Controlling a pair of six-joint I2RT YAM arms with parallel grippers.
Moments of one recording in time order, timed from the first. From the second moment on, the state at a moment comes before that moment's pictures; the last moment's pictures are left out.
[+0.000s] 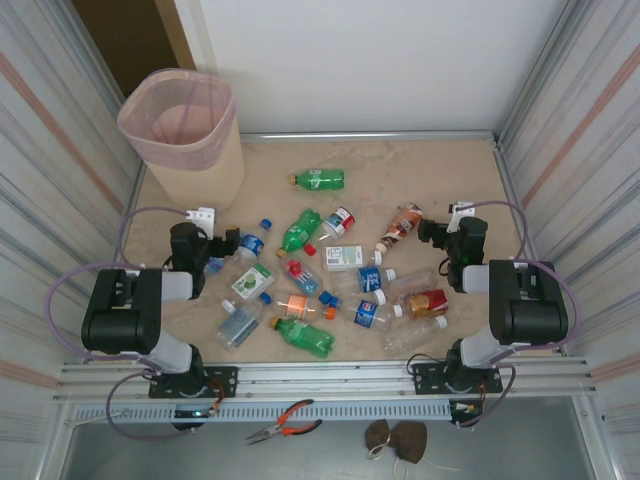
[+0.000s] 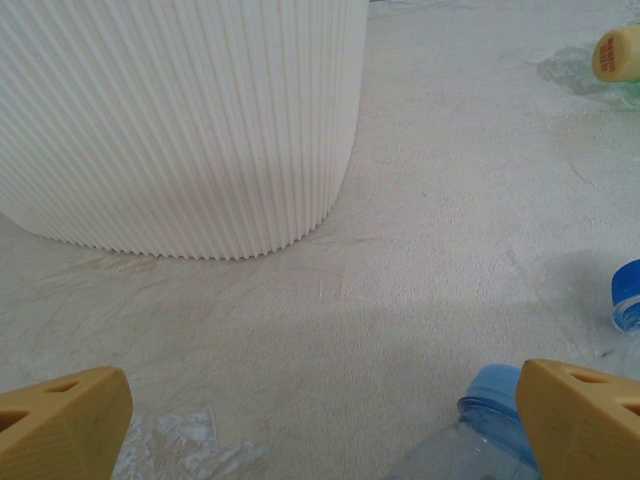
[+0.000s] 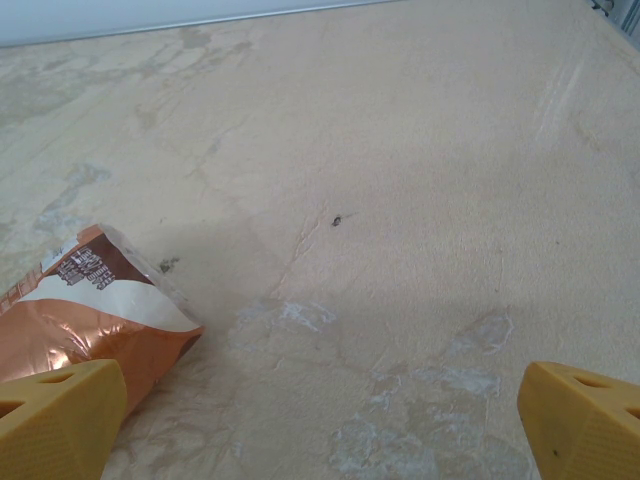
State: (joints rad) left arm -0.02 1.51 0.40 0.68 0.06 0.10; right arm -0.05 1.54 0.41 0.70 -0.02 0.08
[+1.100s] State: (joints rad) left arm -0.08 1.20 0.74 -0.28 -0.18 -0.03; right arm -0.07 1.29 0.76 -0.10 0.00 0.25
